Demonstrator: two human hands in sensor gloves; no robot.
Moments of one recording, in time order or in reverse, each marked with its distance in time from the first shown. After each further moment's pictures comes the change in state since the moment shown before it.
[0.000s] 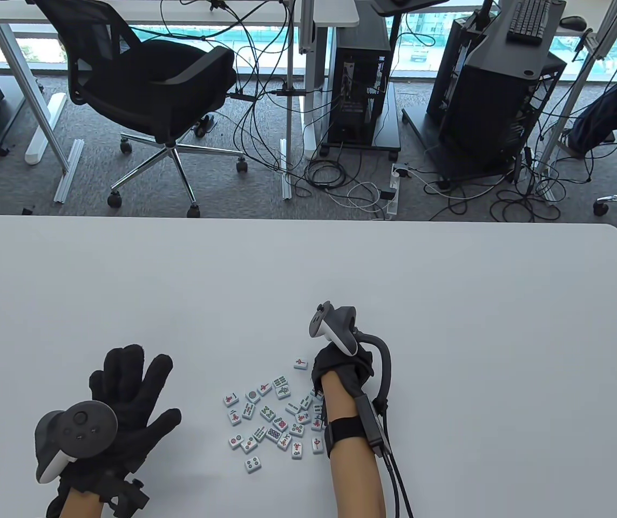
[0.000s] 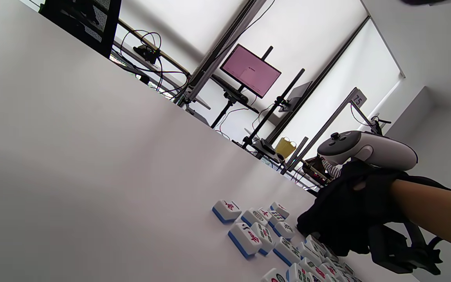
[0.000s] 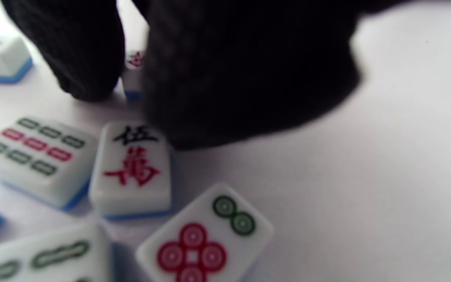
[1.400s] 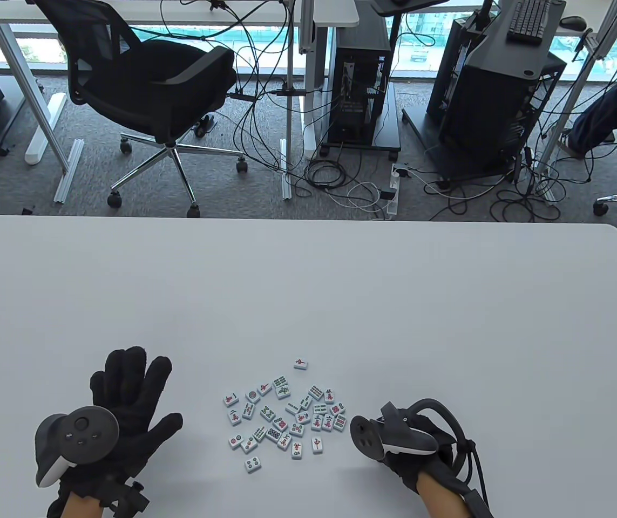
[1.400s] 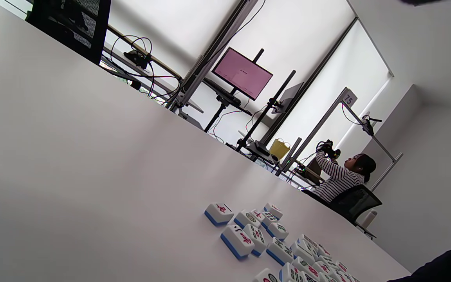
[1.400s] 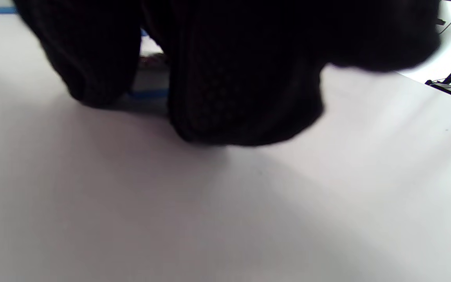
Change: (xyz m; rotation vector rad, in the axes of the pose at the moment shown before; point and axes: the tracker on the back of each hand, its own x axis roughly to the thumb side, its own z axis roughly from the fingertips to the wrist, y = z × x) left_hand 0.009 0.002 0.004 0.016 -0.032 -0.021; right_hand -0.116 0.063 0.093 -0.325 -0.703 0.504
